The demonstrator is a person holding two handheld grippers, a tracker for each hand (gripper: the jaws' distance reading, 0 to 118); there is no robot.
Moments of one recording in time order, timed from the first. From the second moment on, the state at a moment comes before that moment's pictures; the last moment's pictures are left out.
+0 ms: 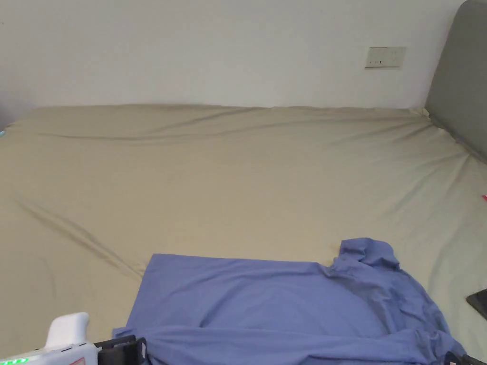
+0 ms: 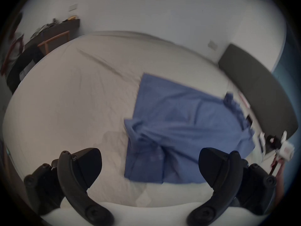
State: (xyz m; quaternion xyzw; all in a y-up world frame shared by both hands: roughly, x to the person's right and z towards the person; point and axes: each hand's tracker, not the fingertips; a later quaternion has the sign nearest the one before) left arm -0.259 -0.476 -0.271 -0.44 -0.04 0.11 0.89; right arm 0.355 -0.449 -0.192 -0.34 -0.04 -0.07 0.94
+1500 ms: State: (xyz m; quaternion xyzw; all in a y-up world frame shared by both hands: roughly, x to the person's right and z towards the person) left arm -0.248 -0.457 -0.188 -0.52 -0.10 0.11 0.84; right arm 0.353 -0.473 -0.162 -0.50 0.09 -0.05 0.86
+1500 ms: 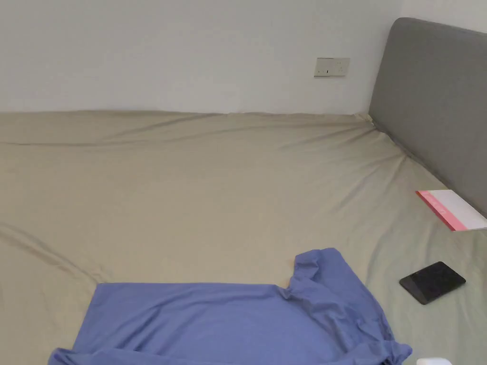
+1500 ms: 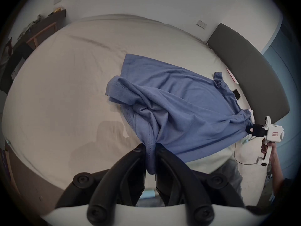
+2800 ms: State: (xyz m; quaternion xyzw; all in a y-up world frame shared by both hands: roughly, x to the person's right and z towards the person) left arm -0.196 -0.530 -0.369 -0.54 -0.02 -0.01 0.84; right arm 0.370 -0.425 -0.217 -0.42 0.00 -0.02 0.91
